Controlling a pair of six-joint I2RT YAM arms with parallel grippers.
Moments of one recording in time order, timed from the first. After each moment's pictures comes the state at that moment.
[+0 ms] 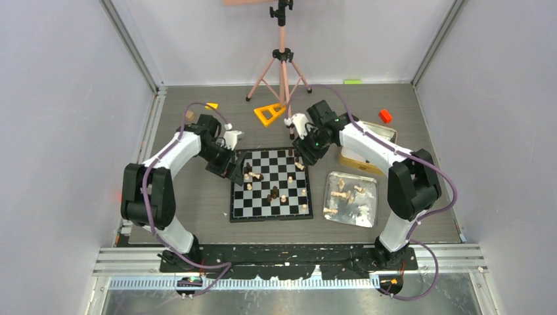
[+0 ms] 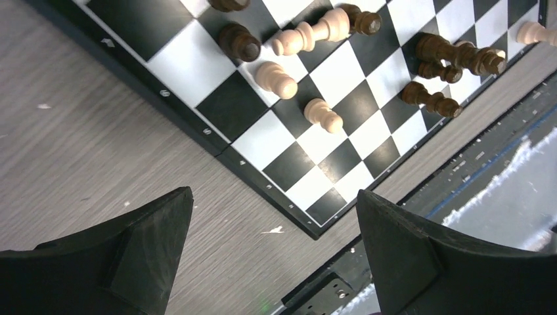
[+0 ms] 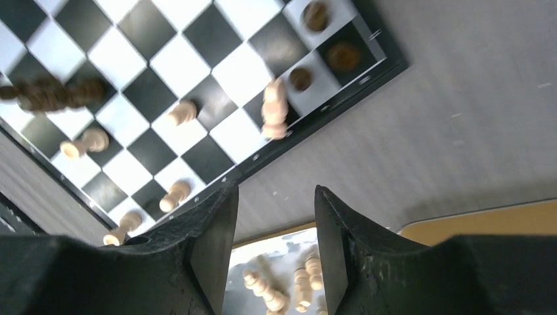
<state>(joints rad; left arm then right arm) -0.19 1.65 1.13 -0.91 0.52 0.29 0.53 1.75 1.34 -0.73 -0.25 -0.35</state>
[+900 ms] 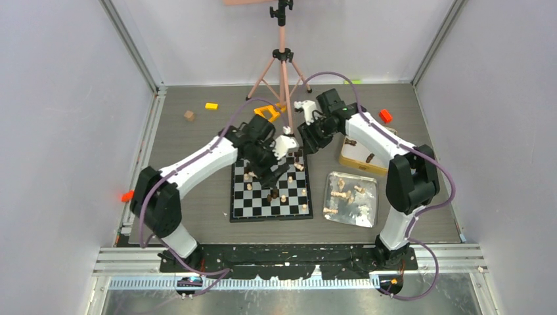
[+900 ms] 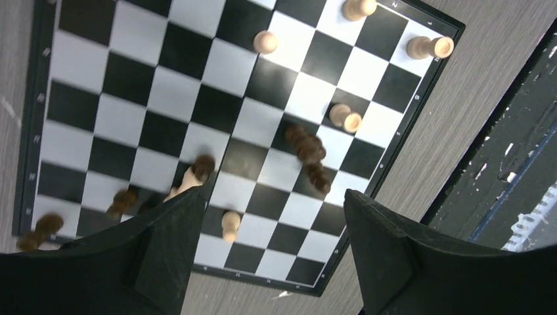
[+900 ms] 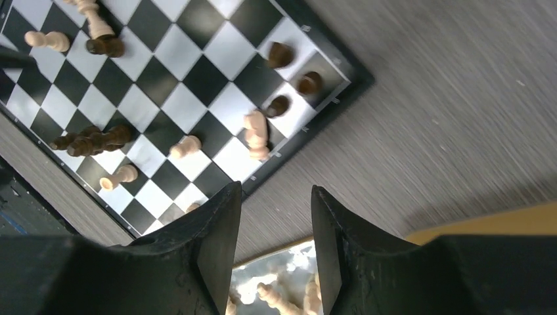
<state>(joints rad) -0.63 1.59 1.29 -0.82 0.35 0.39 0.45 1.81 1.48 -0.74 -0.36 -0.23</state>
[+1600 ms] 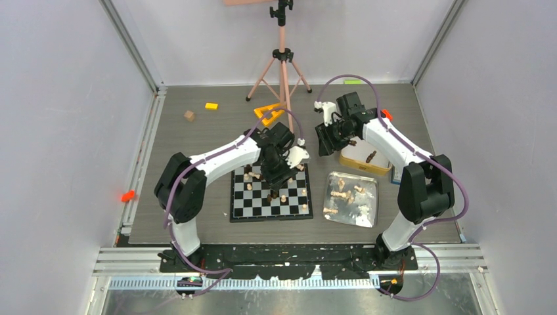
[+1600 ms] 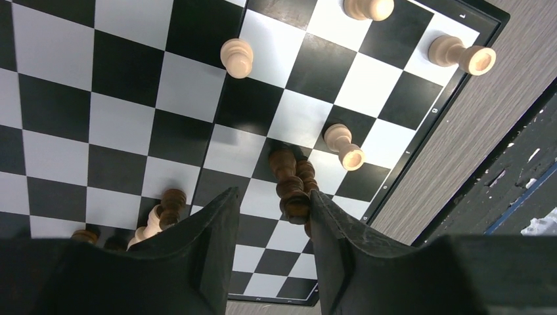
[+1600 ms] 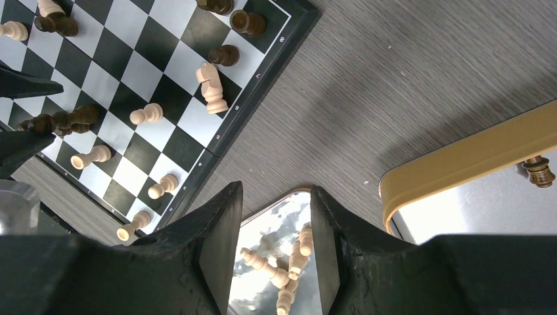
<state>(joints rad) -0.77 1.82 1.40 -0.87 0.25 0.36 0.31 1.68 1.33 -0.73 -0.36 -0.20</state>
